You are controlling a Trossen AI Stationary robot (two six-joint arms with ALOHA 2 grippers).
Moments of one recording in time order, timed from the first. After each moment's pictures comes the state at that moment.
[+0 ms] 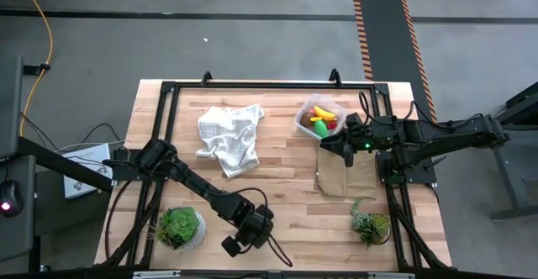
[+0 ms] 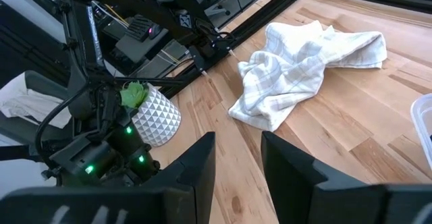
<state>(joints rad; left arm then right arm) -0.40 2.08 1.39 -0.47 0.20 0.21 0.09 0.78 0.70 -0.24 0.14 0.66</state>
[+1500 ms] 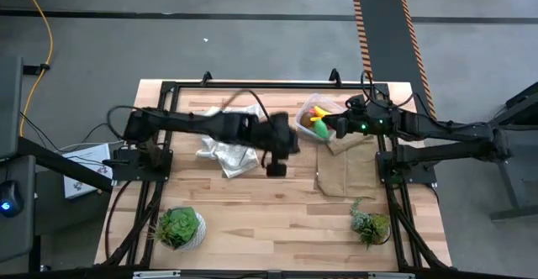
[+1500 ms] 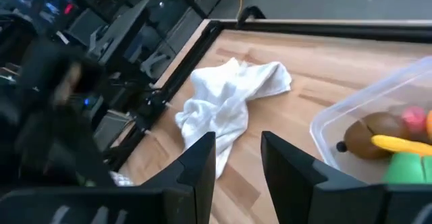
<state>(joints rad) 0.05 1.84 1.78 -0.70 -0.15 0.11 -0.18 0.80 0.71 -0.27 0.17 0.81</state>
